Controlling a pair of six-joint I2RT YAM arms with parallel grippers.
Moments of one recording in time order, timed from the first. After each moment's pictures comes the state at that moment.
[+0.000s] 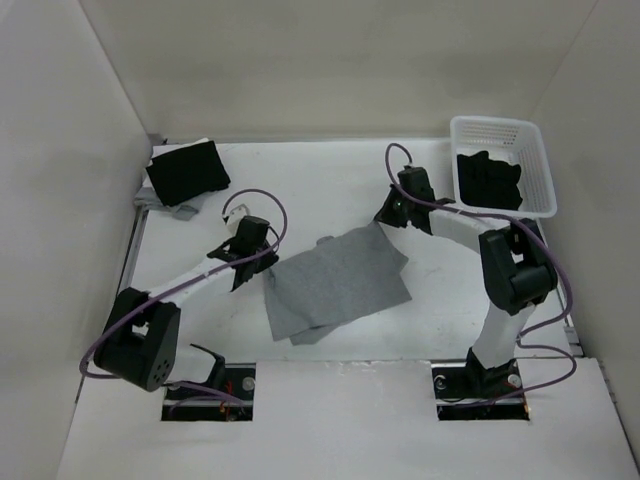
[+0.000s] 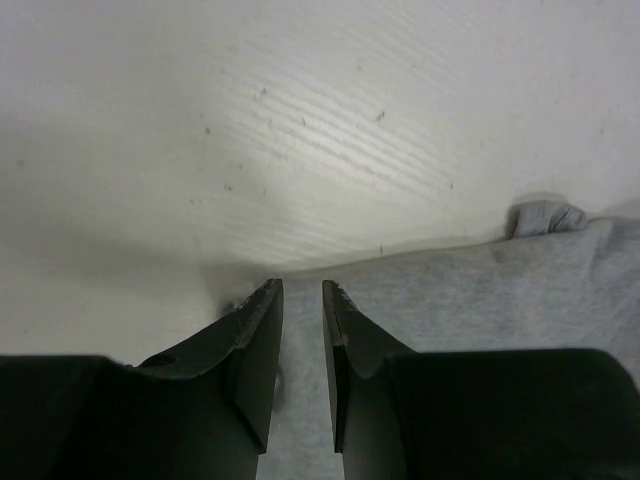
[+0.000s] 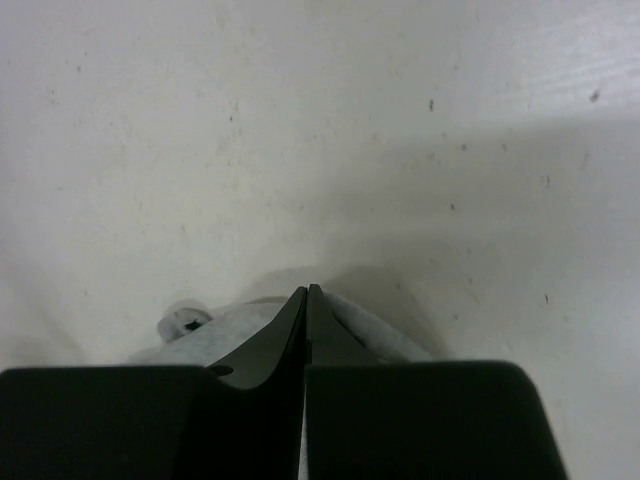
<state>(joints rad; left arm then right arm) -0.43 1.32 0.64 -0.16 -0.25 -0.83 0.36 1.80 1.12 -0.07 -0.09 0.71</state>
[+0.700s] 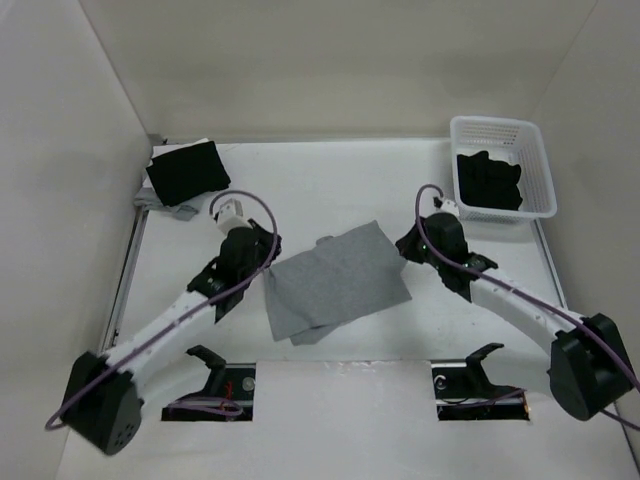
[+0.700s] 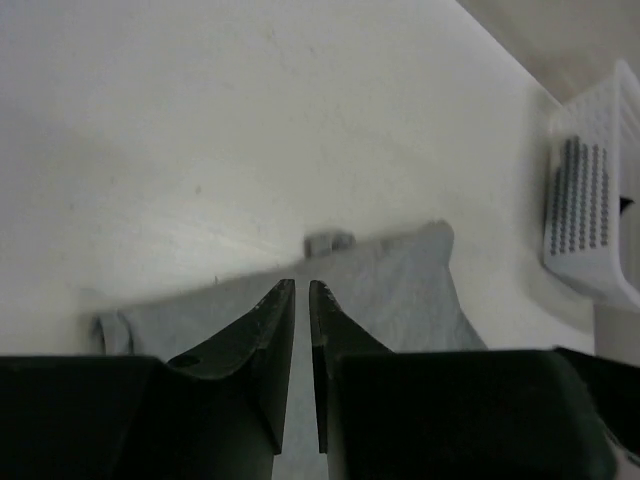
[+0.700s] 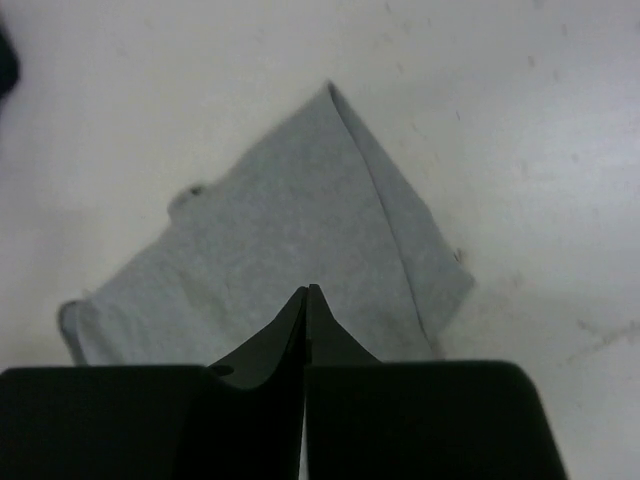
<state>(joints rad) -0.49 1.10 0.60 0.05 -0.32 -0.86 0.45 1.20 0.69 -0.02 0.12 0.70</state>
